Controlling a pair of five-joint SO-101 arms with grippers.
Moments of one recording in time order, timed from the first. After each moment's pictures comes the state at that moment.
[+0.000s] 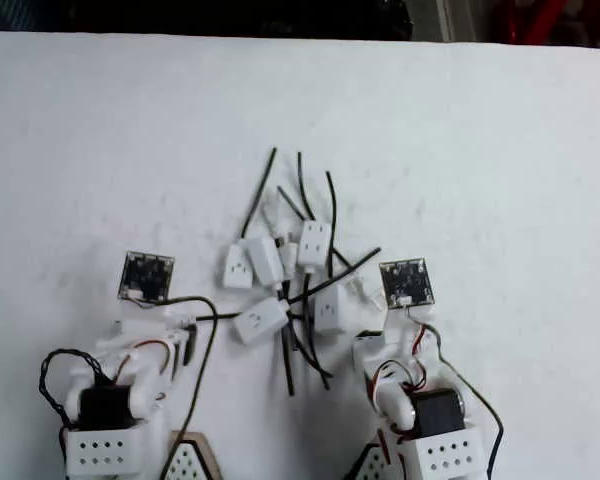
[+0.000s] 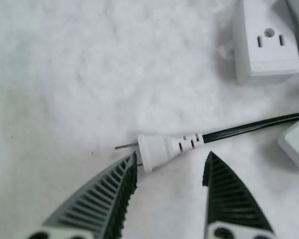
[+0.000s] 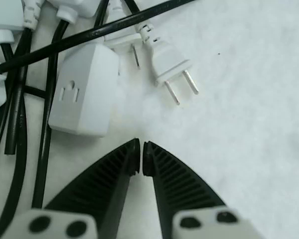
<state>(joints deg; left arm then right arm) -8.6 -103.6 96.9 73.4 -10.6 -13.9 -102.5 96.4 72.2 -2.0</state>
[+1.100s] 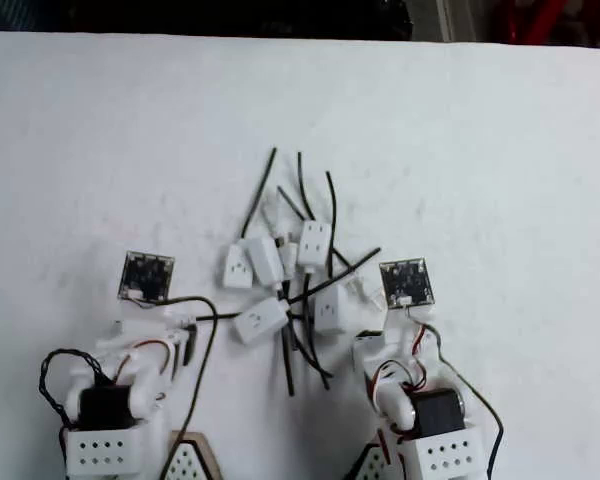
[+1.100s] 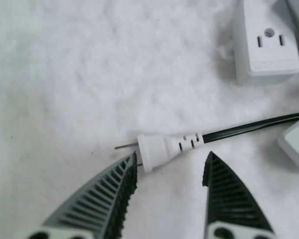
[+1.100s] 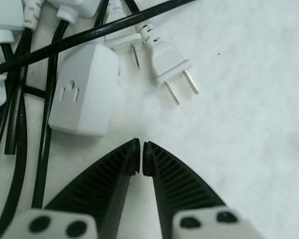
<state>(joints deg) -8.6 -103.6 96.9 73.4 -10.6 -13.9 -102.5 96.4 72.2 -2.0</state>
